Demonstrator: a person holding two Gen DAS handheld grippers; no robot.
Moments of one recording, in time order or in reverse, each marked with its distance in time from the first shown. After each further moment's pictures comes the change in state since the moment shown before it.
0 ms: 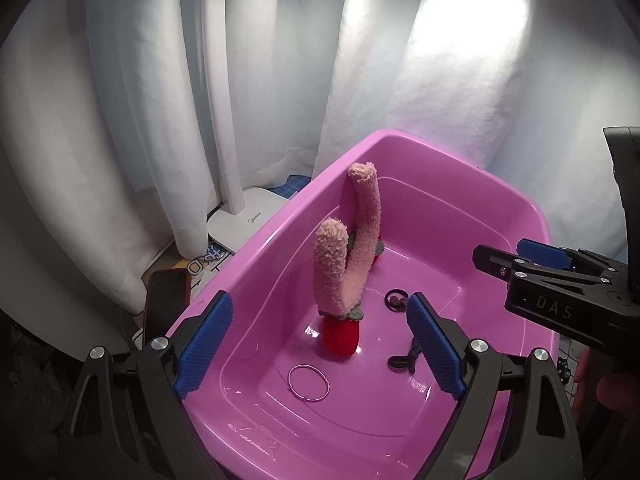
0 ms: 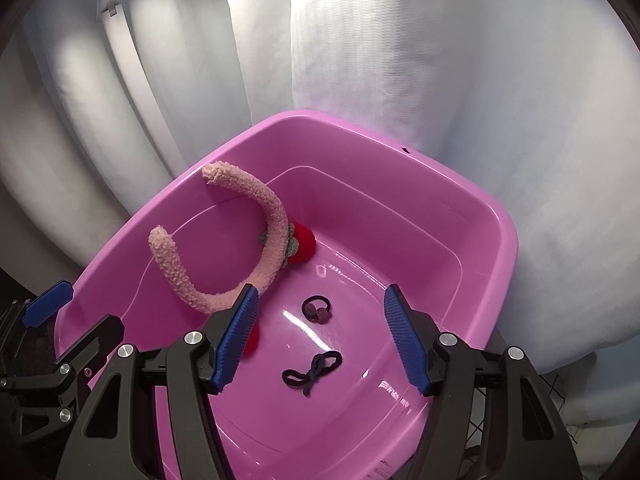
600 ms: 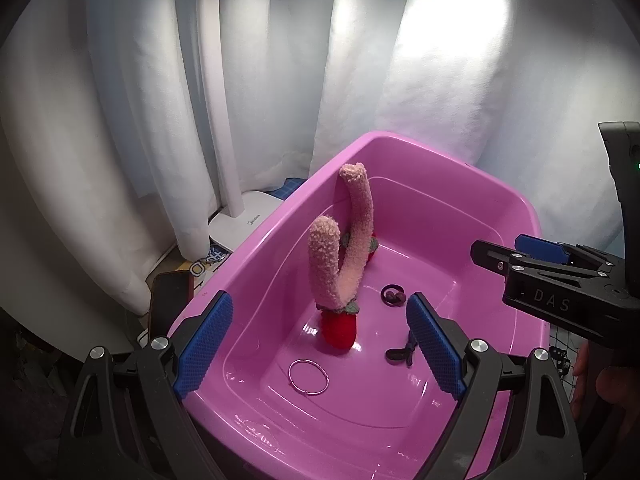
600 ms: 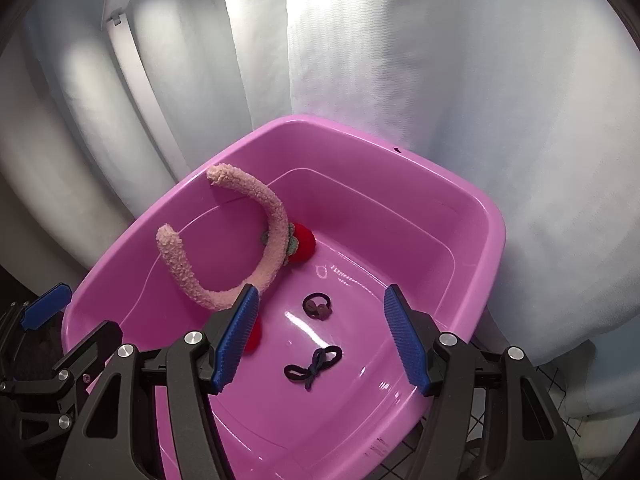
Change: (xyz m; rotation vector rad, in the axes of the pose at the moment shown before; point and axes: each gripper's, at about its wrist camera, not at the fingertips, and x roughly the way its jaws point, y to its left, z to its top) left arm -0.014 -0.007 -0.005 0.028 -0.015 -0.001; right arm -0.015 -0.003 -0.006 0.016 -0.022 0.004
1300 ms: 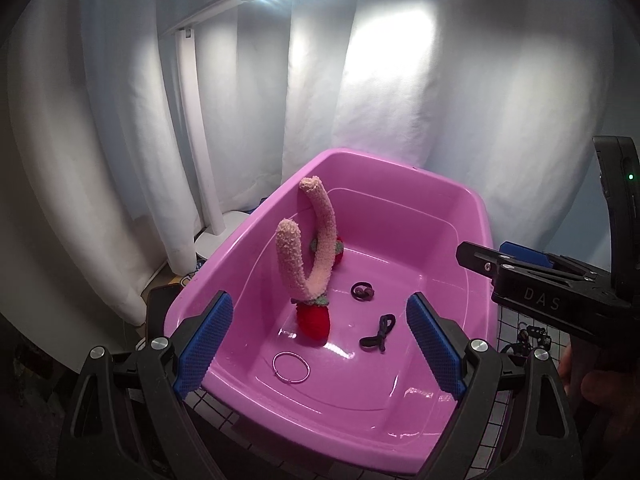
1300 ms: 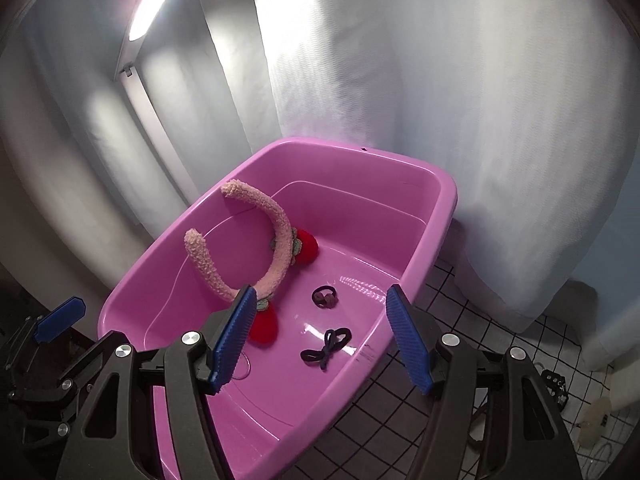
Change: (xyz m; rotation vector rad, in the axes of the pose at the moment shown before) left arm -0.055 -0.023 -0.027 0.096 -0.100 -0.089; right arm -0.055 -0.017 -0.052 0.139 -0.136 0.041
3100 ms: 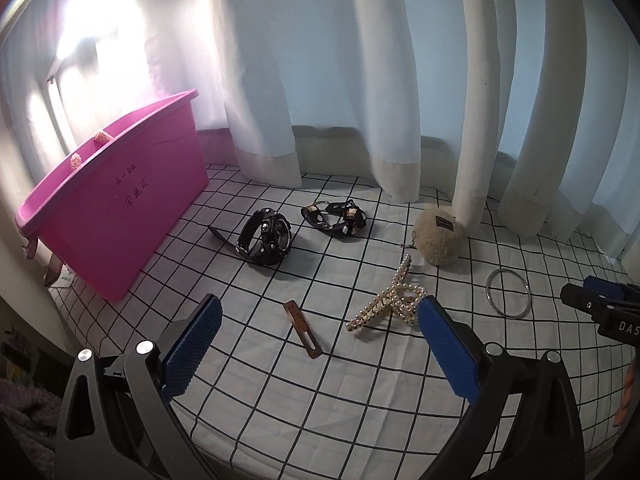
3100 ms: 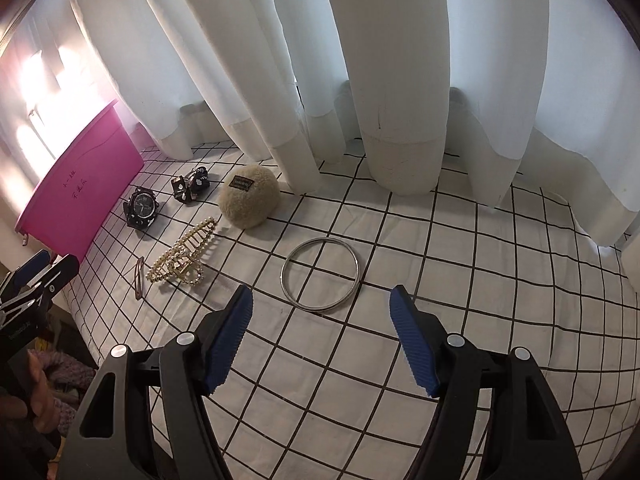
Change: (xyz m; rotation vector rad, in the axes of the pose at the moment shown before) left arm -0.025 -0.358 -0.218 0.217 0.016 -0.049; right arm -0.212 -0.393 -0.301 0.257 0.060 -0.203
